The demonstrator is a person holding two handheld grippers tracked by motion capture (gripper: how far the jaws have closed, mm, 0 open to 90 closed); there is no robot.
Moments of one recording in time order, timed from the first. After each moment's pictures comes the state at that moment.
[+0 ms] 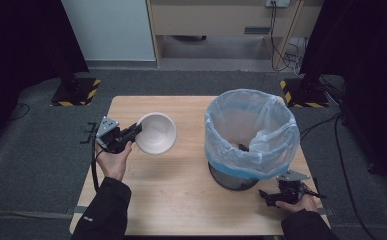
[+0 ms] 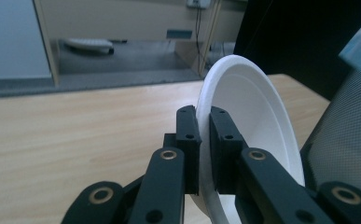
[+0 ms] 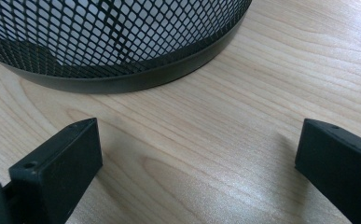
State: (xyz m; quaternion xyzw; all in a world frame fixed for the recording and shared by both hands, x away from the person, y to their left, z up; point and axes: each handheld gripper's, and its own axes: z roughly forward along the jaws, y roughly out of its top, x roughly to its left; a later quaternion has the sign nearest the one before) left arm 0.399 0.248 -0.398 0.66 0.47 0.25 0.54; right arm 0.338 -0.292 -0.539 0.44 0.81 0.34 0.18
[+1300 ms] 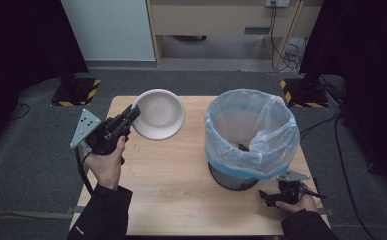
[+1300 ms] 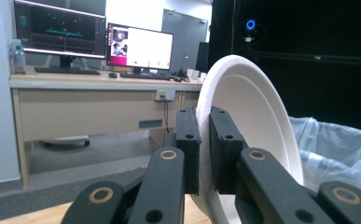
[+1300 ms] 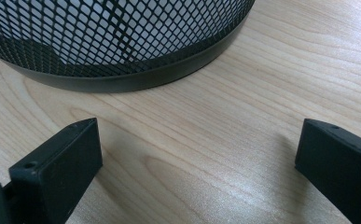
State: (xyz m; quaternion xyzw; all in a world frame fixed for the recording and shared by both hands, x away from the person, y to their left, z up) left arm 0.345 0.228 -0.311 0.58 0.36 0.31 0.66; right arm 0.338 -0.292 -0.539 0.44 0.81 0.34 0.18
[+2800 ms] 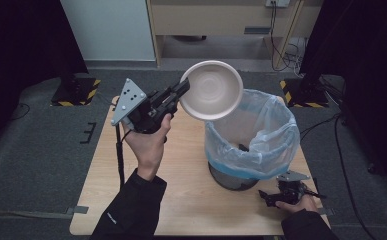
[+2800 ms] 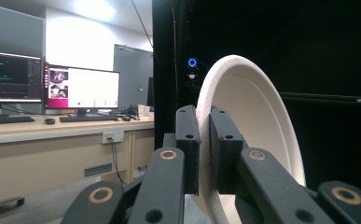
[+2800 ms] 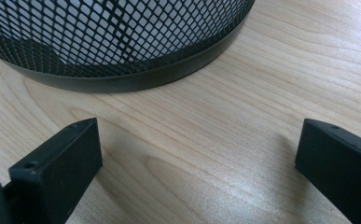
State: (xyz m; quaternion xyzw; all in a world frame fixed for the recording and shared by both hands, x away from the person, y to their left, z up) left arm 0.357 0.121 -0.240 0.57 0.26 0.28 0.72; right arm 0.338 -0.292 -0.539 0.44 0.81 0.34 0.18
